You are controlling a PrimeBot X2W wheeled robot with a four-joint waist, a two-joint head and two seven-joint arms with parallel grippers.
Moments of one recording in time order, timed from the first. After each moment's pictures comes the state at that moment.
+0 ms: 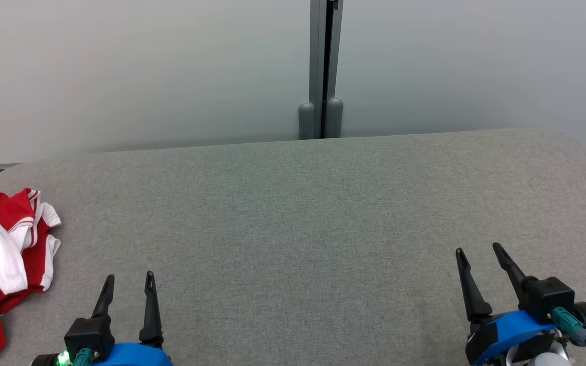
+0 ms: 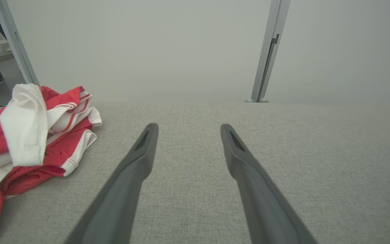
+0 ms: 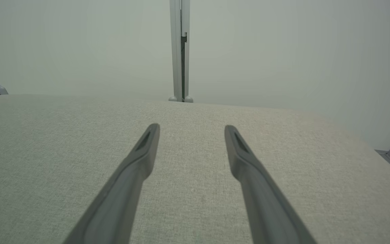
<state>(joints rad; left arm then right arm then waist) -0.01 0.06 0.02 0.36 -0.10 -0.06 -0.25 -0.12 -0.10 0.01 0.37 0.07 0.13 -0.24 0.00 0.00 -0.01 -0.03</state>
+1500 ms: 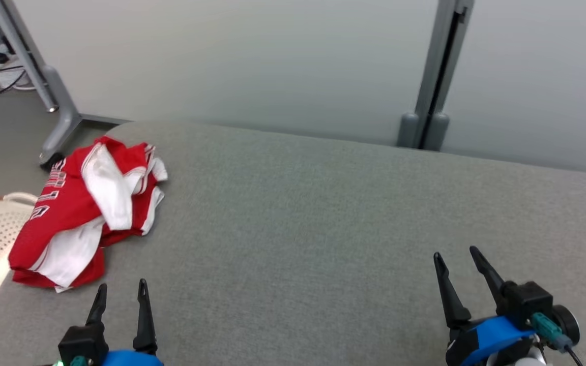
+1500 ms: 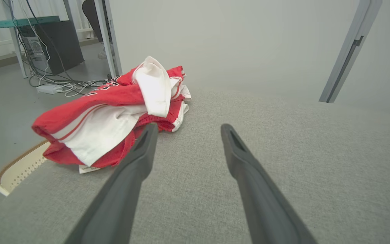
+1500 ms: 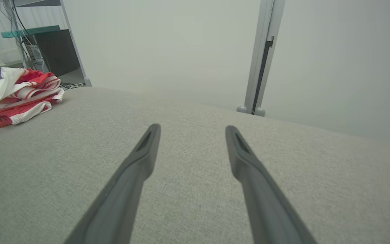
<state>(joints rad) -0.01 0.05 0.06 0.39 -0.08 -0.07 -0.26 -0.11 -0.07 0.06 0.37 0.08 0.13 -0.26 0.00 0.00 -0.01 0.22</state>
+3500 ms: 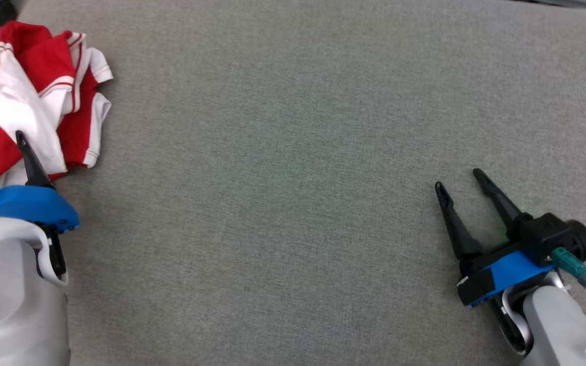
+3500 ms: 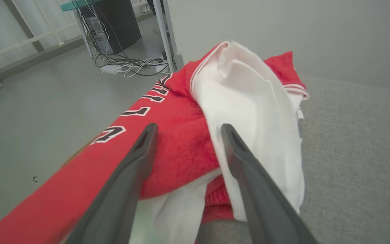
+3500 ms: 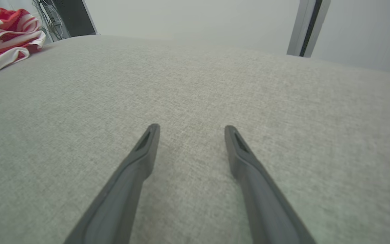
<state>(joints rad) -0.63 0.19 0.25 0.81 -0.09 0.02 -0.26 -0.31 -0.23 0.19 0.32 0.17 0.13 -0.26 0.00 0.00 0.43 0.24</state>
